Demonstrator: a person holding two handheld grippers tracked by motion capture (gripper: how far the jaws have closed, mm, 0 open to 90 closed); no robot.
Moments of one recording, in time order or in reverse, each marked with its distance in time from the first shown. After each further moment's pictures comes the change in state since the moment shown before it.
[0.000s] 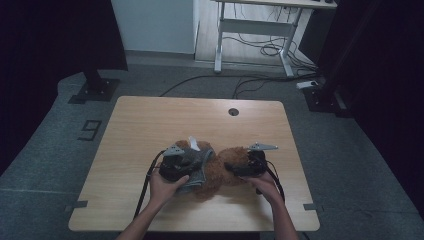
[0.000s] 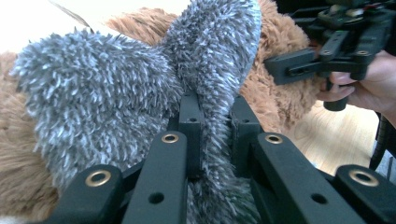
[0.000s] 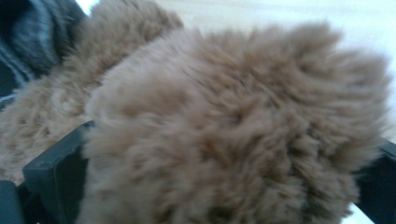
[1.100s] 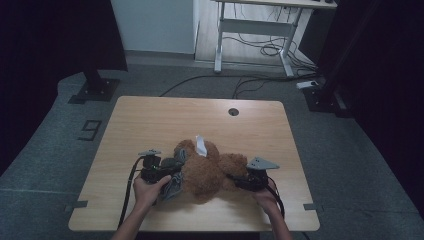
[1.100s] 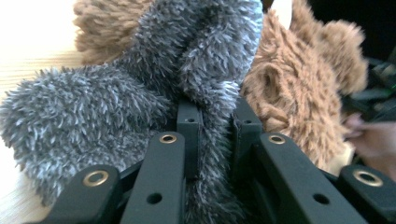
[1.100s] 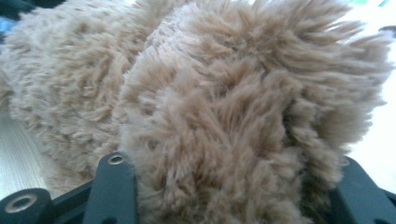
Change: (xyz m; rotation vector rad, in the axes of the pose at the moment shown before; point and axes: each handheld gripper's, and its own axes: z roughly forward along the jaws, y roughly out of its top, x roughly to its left) left arm 0.057 -0.032 -0.021 -0.031 -0.067 -0.318; right arm 0.029 -0.035 -0.018 -0.147 -0.027 -0.218
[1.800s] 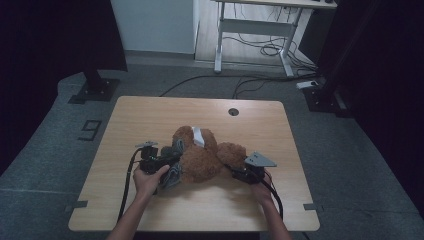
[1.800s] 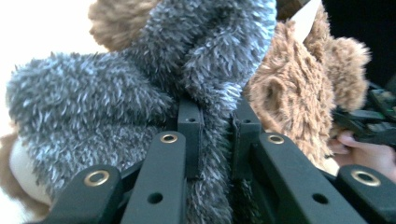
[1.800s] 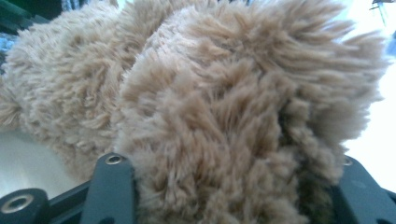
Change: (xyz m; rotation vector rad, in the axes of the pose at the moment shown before) left arm 0.013 0.015 -0.002 -0.065 0.029 0.025; right arm -0.013 0.001 0.019 -0.151 -0.063 -0.087
